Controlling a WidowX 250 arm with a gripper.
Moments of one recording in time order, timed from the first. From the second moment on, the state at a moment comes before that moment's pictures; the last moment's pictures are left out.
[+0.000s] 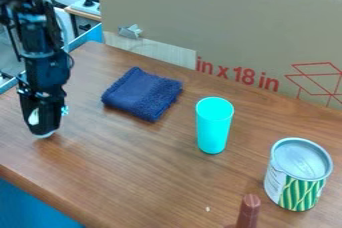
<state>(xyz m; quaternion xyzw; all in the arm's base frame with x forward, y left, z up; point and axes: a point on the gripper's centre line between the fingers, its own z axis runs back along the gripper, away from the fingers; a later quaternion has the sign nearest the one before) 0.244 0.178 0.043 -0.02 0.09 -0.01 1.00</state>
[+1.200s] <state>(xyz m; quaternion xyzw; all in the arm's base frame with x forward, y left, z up) 0.388 0.235 0.045 -0.01 0.06 -0.03 1.00</state>
